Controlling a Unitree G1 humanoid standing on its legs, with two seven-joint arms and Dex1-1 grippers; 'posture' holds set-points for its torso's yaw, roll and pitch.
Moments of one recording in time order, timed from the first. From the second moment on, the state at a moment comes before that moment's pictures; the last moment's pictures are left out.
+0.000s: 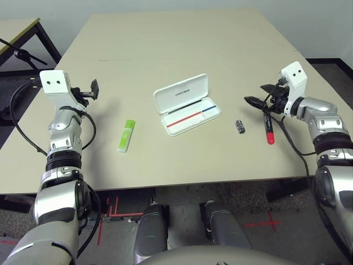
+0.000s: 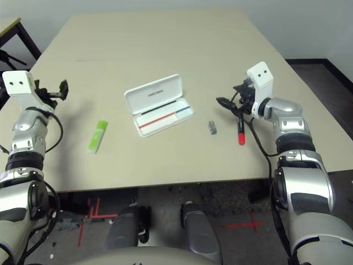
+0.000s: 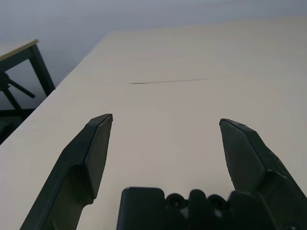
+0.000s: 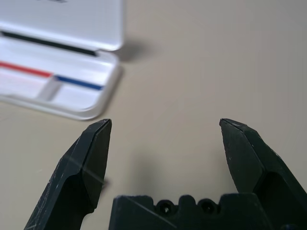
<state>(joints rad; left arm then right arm) -0.64 0.56 0.33 0.75 -0.16 -0.10 -0.33 -0.77 -0.61 -0.03 0.78 0.12 0.16 1.05</state>
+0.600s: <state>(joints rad) -0.30 0.65 0.08 -0.08 -0.40 0.42 -0.88 -0.72 -0.65 0.02 0.64 0.12 0.27 1.15</state>
